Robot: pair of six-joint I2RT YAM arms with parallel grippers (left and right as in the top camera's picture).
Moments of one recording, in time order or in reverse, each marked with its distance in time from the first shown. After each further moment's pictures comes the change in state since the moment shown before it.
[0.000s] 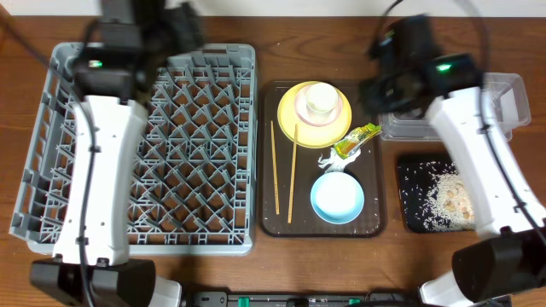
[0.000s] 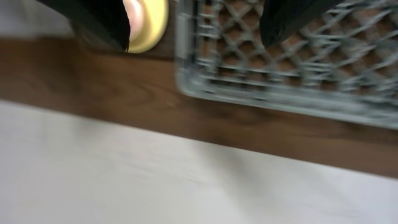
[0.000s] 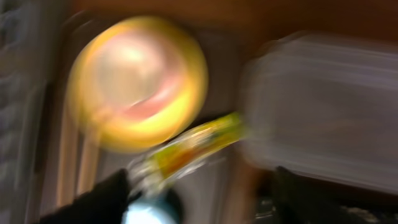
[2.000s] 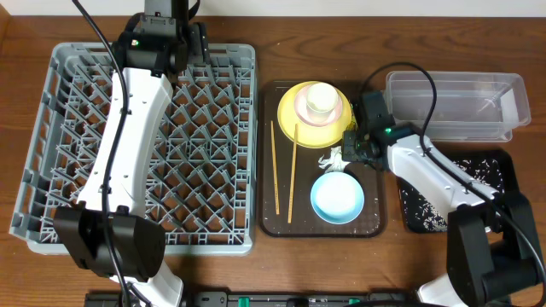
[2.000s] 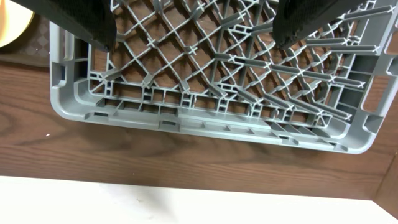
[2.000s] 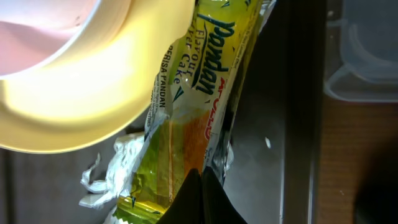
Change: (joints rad) left arm 0.011 0.157 0.001 -0.057 -0.378 0.153; right arm 0.154 -0.003 -0.641 0.519 0.080 0.295
